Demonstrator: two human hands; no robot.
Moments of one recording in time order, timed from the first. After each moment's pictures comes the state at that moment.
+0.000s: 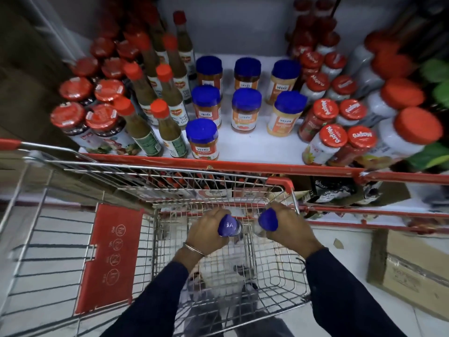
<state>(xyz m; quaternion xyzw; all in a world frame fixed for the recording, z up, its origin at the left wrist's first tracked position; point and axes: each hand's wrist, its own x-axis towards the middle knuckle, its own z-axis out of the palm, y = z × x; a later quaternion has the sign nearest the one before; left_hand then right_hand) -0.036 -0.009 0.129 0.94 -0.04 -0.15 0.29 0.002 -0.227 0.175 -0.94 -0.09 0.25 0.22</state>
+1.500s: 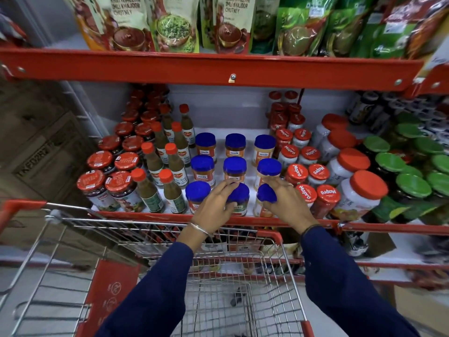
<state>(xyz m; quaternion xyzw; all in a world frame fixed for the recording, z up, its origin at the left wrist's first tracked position) 0.080 -0.025 0.270 0.94 -0.13 0.05 0.33 0.109 -0.225 0.291 -0.96 -0.15 0.03 0.23</state>
